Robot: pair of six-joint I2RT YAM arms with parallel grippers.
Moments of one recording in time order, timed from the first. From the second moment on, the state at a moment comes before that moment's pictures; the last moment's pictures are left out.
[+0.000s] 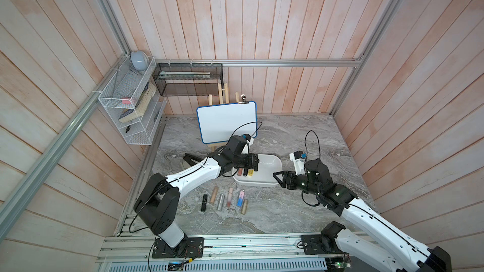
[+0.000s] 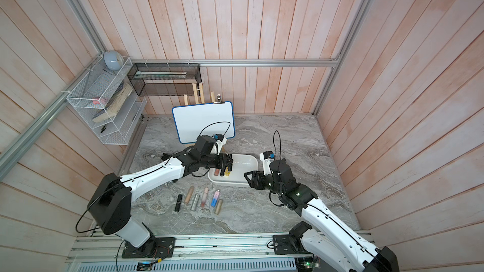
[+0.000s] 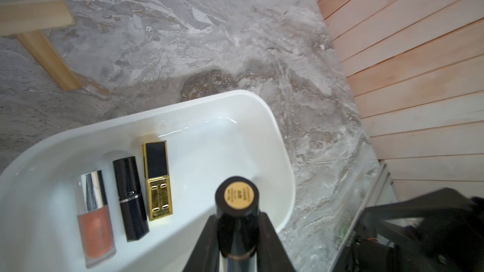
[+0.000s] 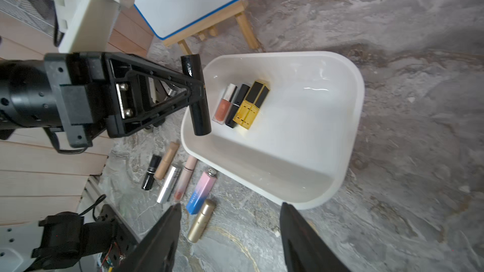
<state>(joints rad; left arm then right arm) -0.70 1.68 1.18 -0.27 0.27 -0.47 0.61 0.84 0.60 -0.36 -0.19 0.61</state>
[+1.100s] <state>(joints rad) -0.81 2.11 1.56 -0.60 -0.06 -0.35 0.61 0.83 0.57 -0.44 -0.12 0.58</state>
